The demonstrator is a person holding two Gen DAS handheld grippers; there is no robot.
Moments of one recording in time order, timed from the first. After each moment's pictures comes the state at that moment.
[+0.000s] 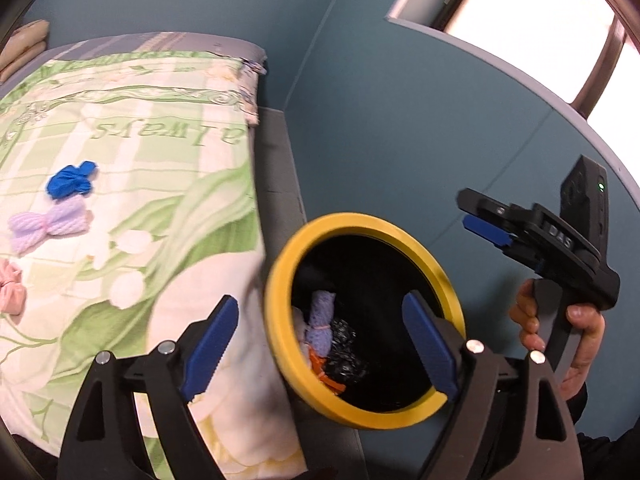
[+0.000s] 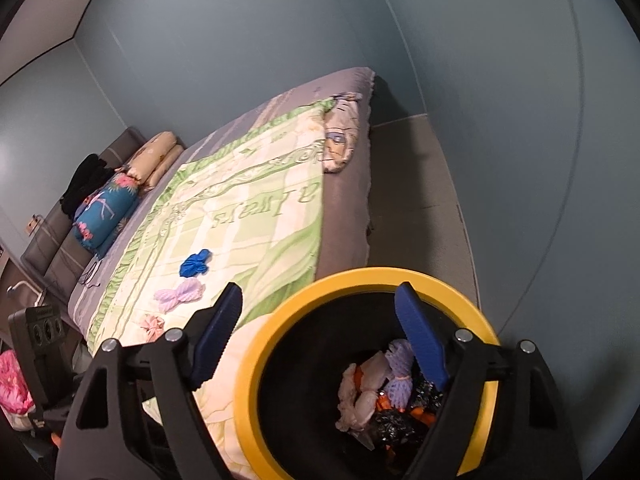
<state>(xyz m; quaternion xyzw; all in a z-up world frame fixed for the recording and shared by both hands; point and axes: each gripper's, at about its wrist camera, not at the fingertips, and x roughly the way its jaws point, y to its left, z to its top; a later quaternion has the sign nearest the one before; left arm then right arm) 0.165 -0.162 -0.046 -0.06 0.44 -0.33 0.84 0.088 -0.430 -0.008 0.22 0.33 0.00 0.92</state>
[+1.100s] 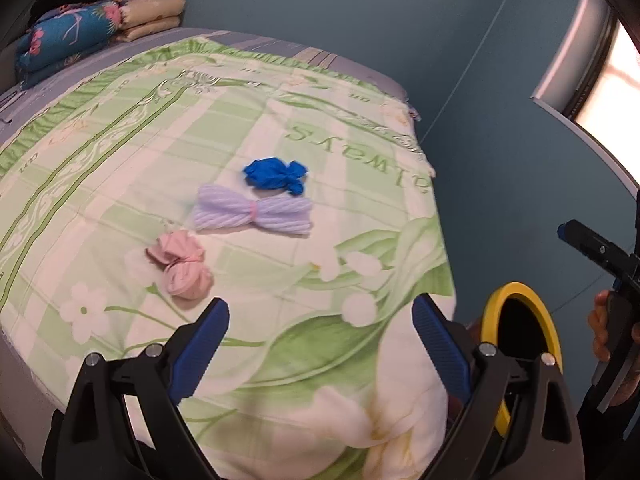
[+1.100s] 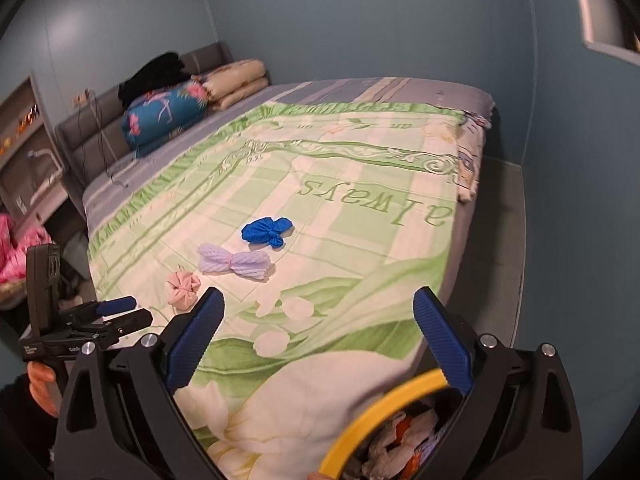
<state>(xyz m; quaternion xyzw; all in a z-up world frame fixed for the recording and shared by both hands) 0.219 0.032 -0.074 -0.12 0.43 -0.12 0.89 0.199 -0.258 0.014 0.03 0.36 0.14 0.92</state>
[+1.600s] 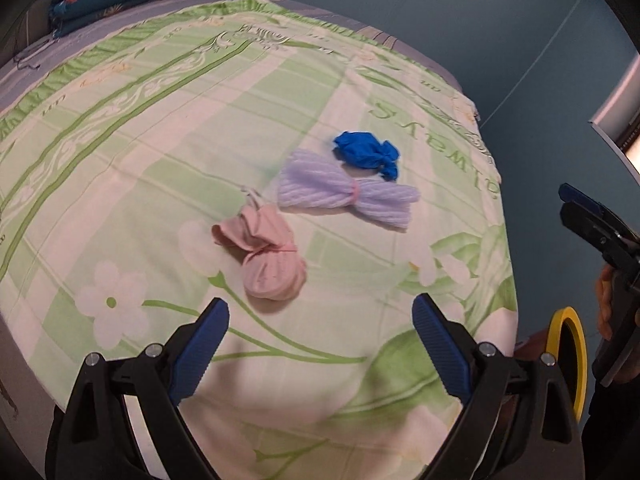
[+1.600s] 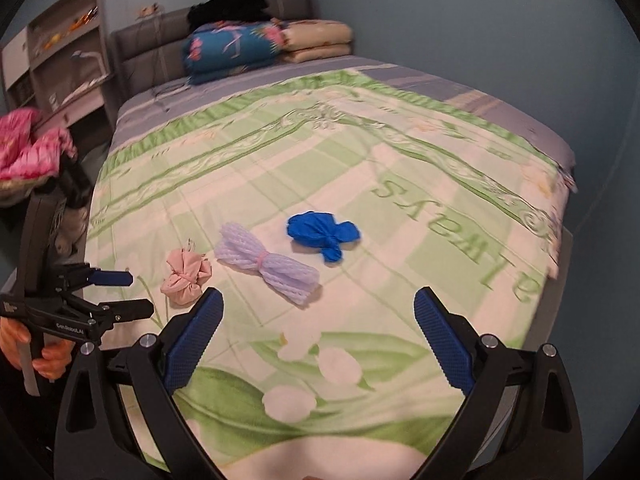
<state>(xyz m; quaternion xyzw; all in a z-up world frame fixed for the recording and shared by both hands) 0.262 0.103 -0.134 -0.16 0.48 -0.06 0.86 0.301 -0.136 -0.038 -0.11 0.37 0.26 0.88</state>
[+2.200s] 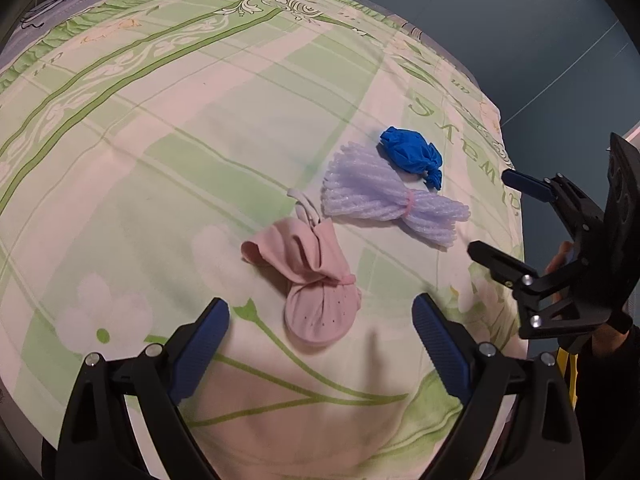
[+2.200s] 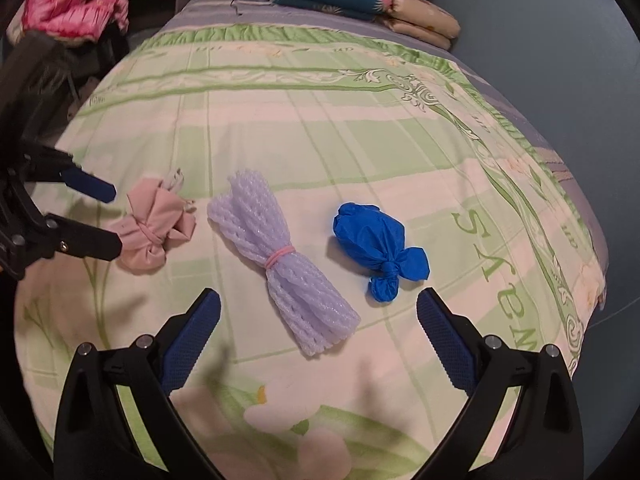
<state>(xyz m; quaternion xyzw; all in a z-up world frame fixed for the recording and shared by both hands) 0.300 0.134 -0.170 -0.21 0.51 -0.06 0.83 0.356 -0.042 -0.124 -0.31 0.37 0.33 0.81</state>
